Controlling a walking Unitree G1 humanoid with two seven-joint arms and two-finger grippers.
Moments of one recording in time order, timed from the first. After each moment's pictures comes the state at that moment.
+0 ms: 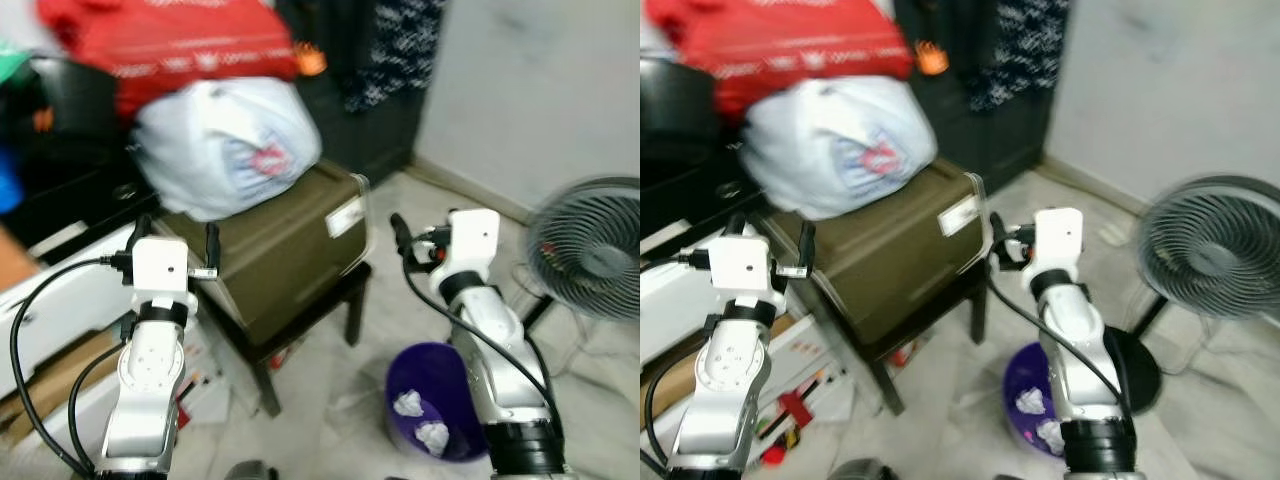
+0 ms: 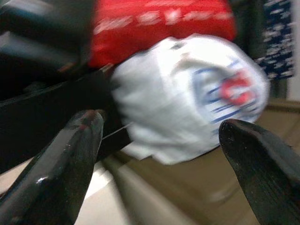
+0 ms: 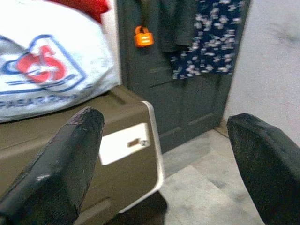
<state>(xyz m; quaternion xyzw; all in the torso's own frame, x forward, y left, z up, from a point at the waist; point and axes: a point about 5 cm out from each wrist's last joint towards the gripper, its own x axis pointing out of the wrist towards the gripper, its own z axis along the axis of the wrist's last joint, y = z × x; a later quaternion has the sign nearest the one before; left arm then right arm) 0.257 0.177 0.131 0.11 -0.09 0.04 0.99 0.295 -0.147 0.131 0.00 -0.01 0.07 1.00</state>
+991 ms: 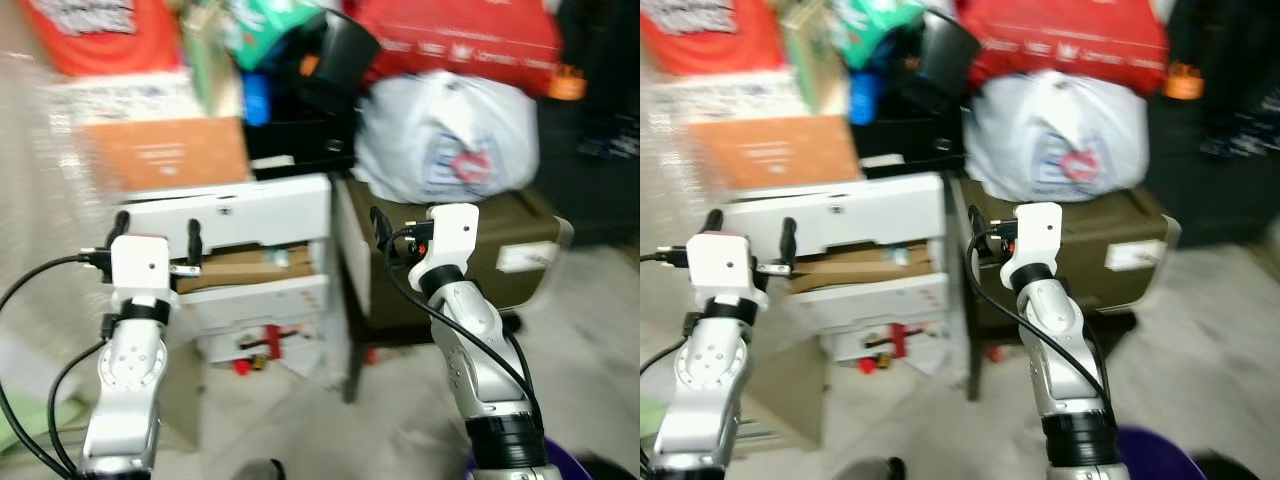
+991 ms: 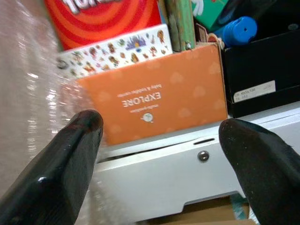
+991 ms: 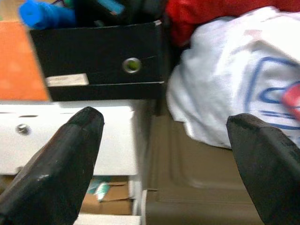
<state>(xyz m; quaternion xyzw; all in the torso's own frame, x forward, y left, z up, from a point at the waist) 0.255 0.186 0.135 0.12 -0.10 0.04 0.99 0.299 -0.132 0.139 0.01 -0.03 0.09 1.00</state>
